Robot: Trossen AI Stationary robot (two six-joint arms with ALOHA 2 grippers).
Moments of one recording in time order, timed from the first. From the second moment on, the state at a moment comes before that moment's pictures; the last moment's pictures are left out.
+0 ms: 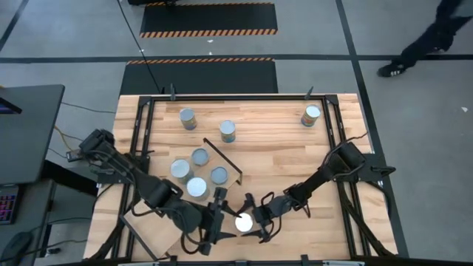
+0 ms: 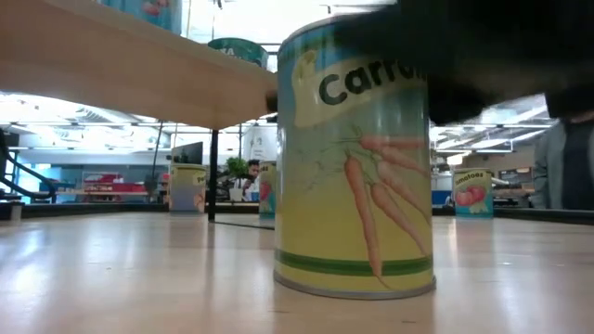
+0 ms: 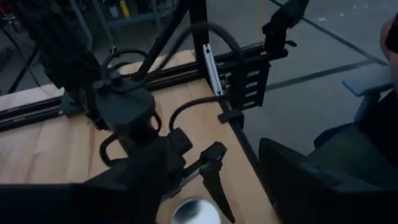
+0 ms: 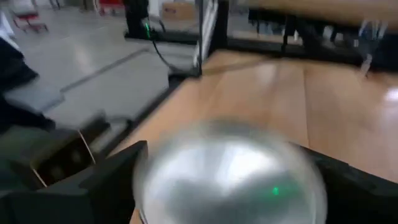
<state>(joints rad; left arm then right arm) -0.63 1.64 1.47 -0.24 -0.37 -0.07 0.52 2.05 0.85 0.98 0.13 0.02</state>
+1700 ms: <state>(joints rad) -0.66 2.13 1.90 -0.70 -0.52 -0.61 0.75 1.54 0.85 0.09 0.51 0.27</state>
